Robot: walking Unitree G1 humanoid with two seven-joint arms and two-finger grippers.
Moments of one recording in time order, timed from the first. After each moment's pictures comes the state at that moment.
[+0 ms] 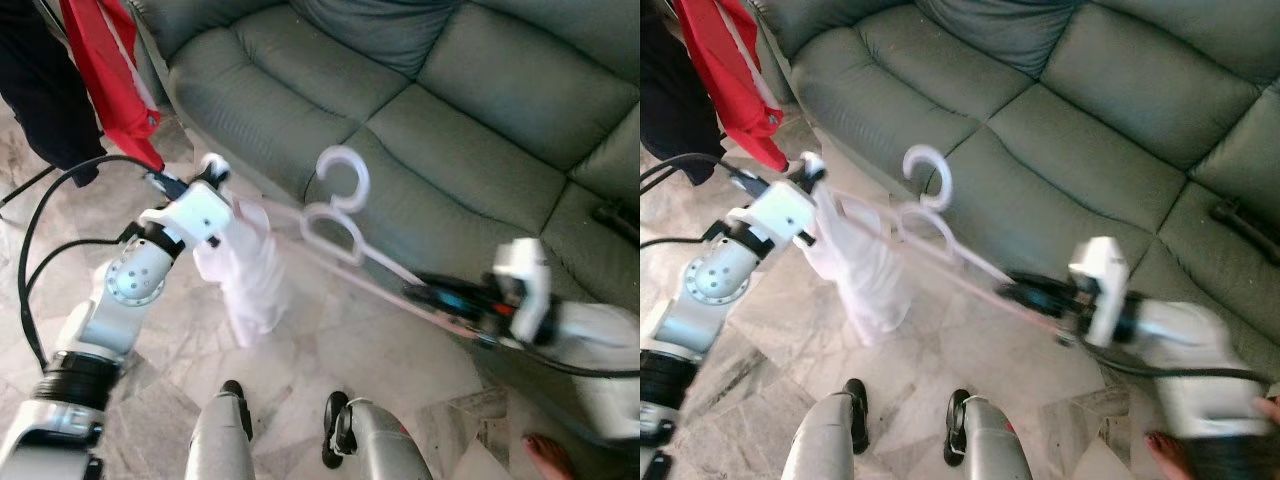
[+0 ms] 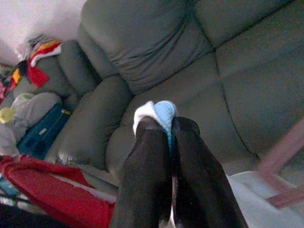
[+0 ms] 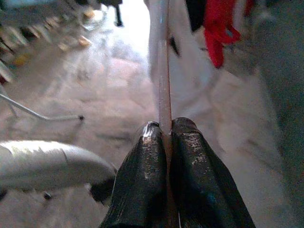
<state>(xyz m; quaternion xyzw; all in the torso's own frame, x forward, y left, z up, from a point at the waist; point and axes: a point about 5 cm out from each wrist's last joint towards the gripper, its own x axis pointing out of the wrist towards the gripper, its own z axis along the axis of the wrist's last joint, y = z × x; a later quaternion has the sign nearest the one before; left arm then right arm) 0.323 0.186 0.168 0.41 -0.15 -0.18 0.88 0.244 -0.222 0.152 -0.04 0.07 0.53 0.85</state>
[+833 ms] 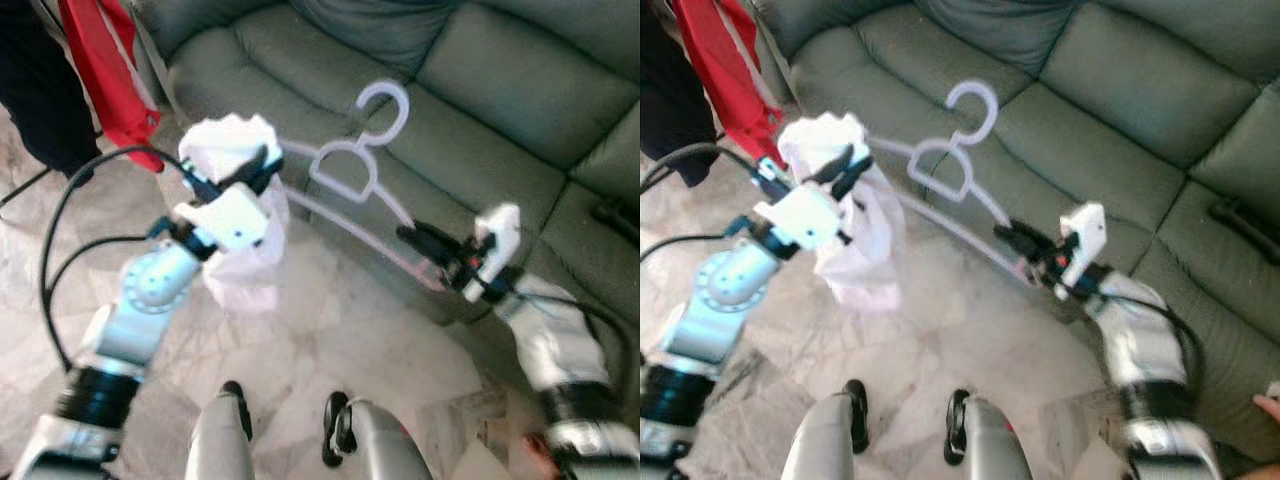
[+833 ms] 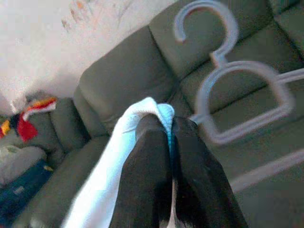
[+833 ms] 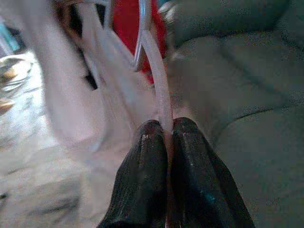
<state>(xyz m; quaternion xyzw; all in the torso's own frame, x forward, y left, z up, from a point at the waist) 0.298 0.125 0.199 0.33 -0.26 -0.25 0.87 0.315 -0.191 0.130 0.03 -0.03 0.37 0.93</state>
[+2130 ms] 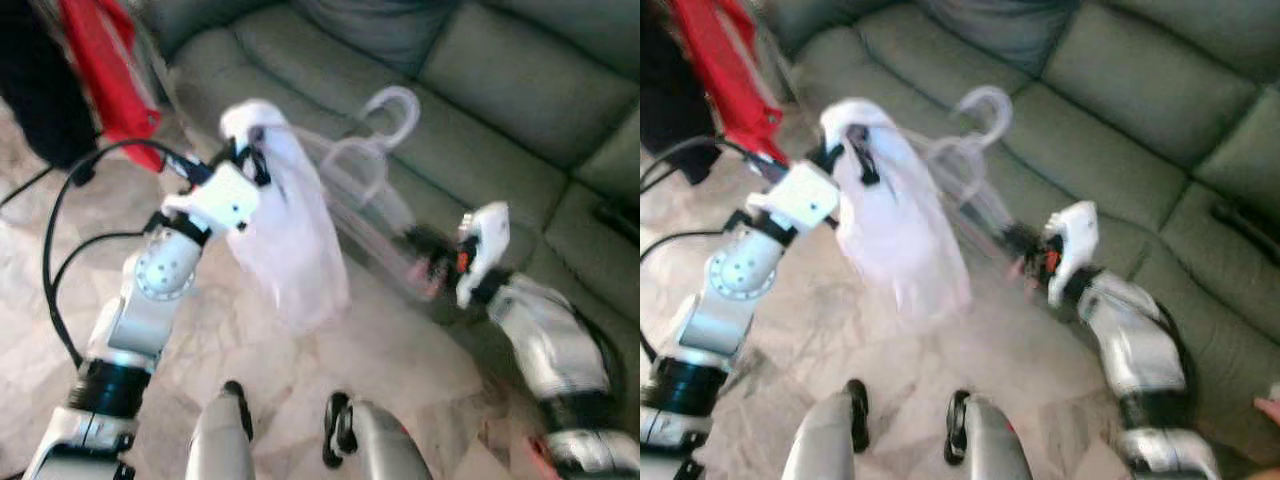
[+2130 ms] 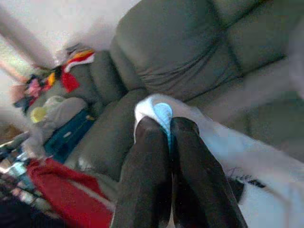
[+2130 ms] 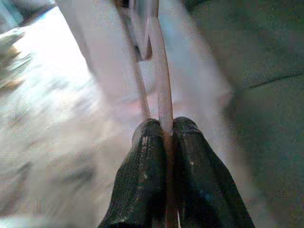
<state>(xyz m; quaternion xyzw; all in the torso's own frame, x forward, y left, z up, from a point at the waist) 0.318 0.150 0.198 0.36 -0.20 -0.11 0.90 0.292 -0.184 0.120 0.01 0.07 0.40 0.92</state>
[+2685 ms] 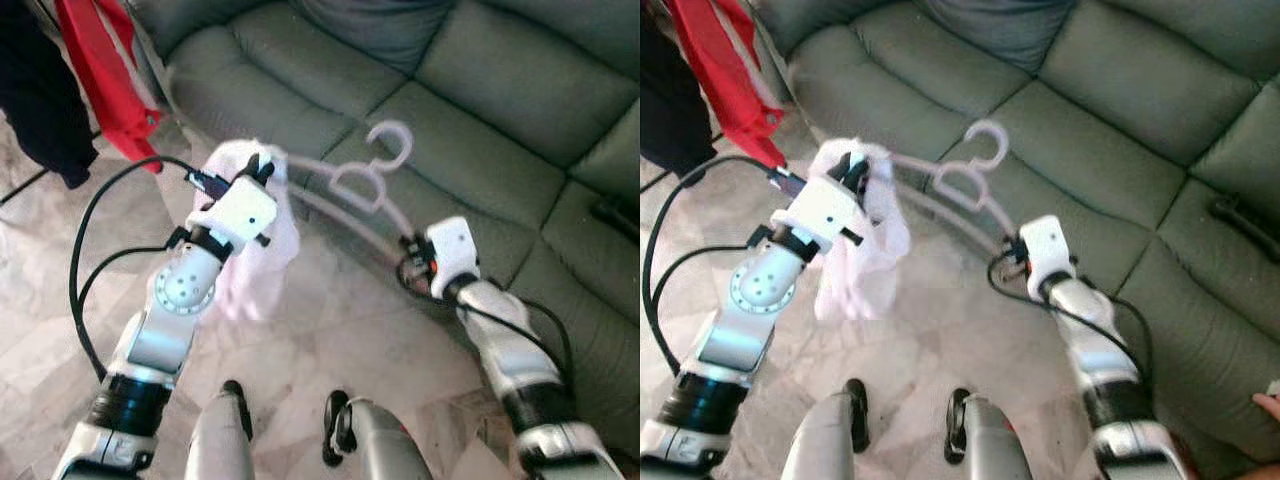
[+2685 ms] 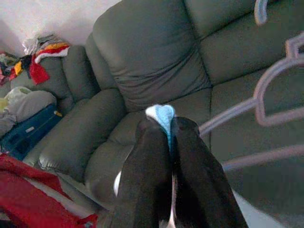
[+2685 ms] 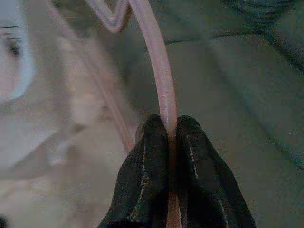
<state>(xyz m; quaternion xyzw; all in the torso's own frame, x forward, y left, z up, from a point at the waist) 0.307 0.126 0.184 0.30 -0.19 -0.16 0.92 0.324 -0.176 0.096 -0.12 0.08 0.13 0.98</state>
